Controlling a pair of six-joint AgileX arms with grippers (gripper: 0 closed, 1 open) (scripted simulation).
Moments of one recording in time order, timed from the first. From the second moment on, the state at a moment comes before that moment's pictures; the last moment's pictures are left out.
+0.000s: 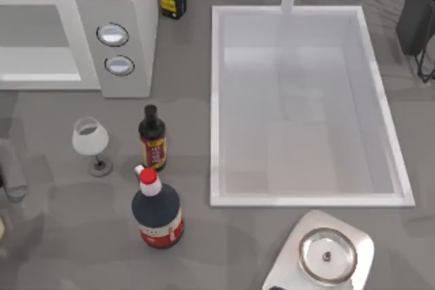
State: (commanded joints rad) left arm 0.18 1.68 0.80 -0.68 0.00 1.27; right arm 0.00 0.00 0.00 0.00 0.00 0.00
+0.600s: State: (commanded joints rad) left arm 0.18 1.73 0.75 -0.59 0.00 1.28; right arm 0.00 0.00 0.00 0.00 0.00 0.00
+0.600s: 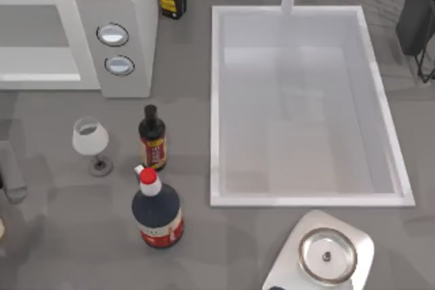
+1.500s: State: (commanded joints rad) left arm 0.18 1.73 0.75 -0.59 0.00 1.28; right arm 0.00 0.00 0.00 0.00 0.00 0.00
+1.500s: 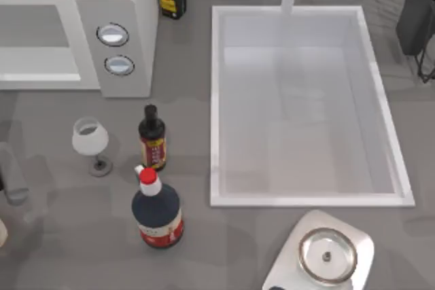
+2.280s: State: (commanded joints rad) left arm 0.18 1.55 0.98 -1.04 0.01 1.25; right arm 0.00 0.00 0.00 0.00 0.00 0.00
